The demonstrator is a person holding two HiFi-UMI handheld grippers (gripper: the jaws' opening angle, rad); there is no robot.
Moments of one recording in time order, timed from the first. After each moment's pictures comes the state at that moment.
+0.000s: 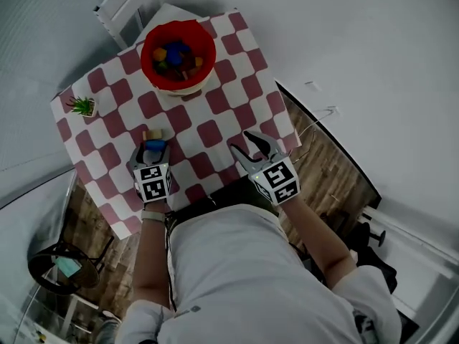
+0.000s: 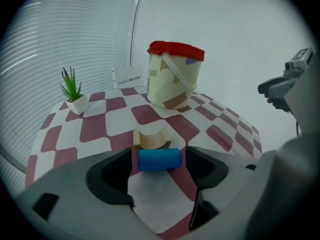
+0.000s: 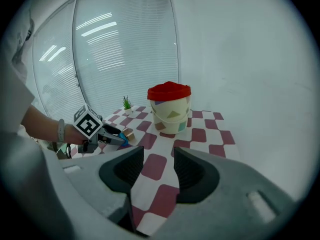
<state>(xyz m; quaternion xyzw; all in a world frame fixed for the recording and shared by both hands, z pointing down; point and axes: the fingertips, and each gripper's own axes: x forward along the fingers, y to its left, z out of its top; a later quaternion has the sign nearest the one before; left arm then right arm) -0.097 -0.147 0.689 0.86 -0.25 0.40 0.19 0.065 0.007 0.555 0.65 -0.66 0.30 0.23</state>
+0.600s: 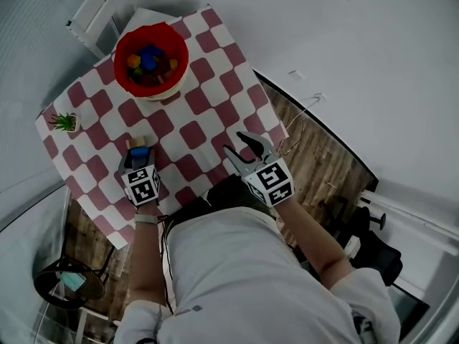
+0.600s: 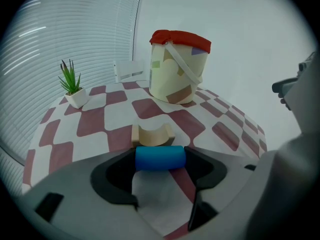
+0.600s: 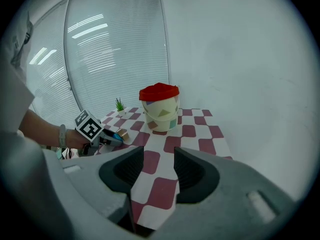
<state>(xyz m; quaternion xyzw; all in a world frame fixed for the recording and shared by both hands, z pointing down) -0.094 -0.150 0.707 0.85 -0.27 0.42 0.20 0.079 0.031 0.550 0.68 -0.63 0.31 0.21</state>
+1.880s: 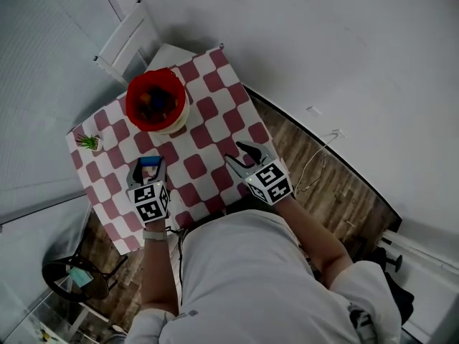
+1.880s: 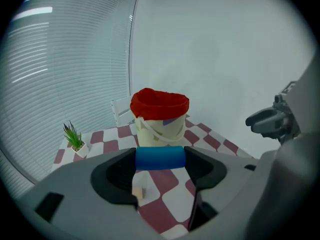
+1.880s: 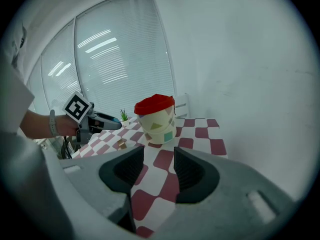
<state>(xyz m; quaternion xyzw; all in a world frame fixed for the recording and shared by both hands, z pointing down) -0.012 -0.148 0.560 0.88 -0.31 0.33 0.14 0.156 0.013 0.533 0.63 -0.70 0.29 0.16</state>
